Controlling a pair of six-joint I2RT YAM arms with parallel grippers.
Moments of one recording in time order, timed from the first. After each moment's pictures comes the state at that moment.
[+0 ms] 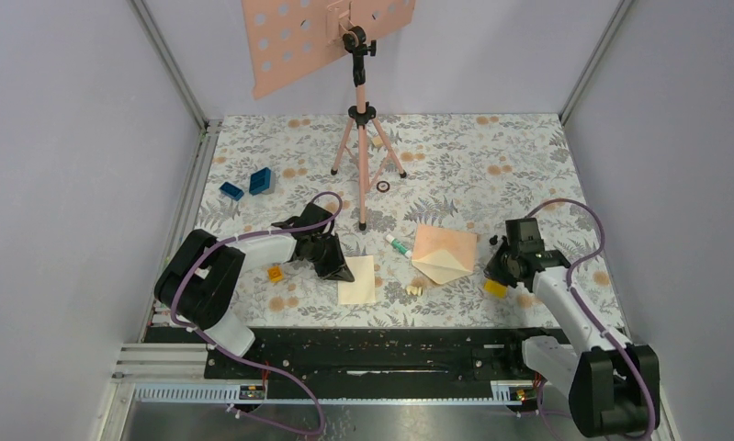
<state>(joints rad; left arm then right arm) -0.52 1.60 0.74 -0.29 0.41 -0.85 0.11 1.03 0.52 -0.61 0.05 0.69</state>
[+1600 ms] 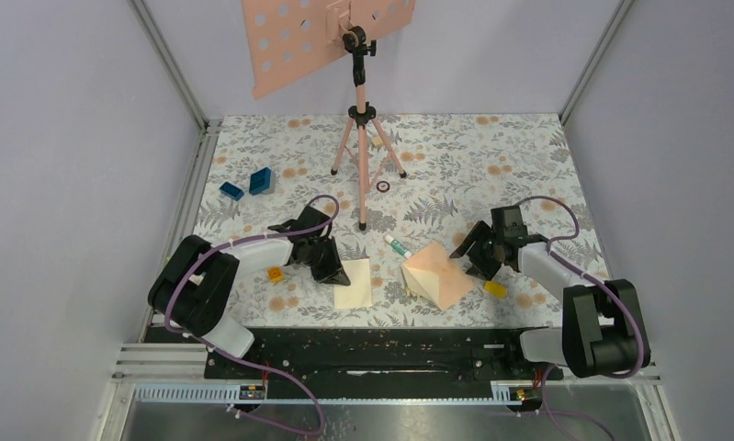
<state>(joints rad) -0.53 1.55 0.71 -0.32 0.38 -0.84 0.14 1.33 0.58 -0.34 -0.20 0.84</state>
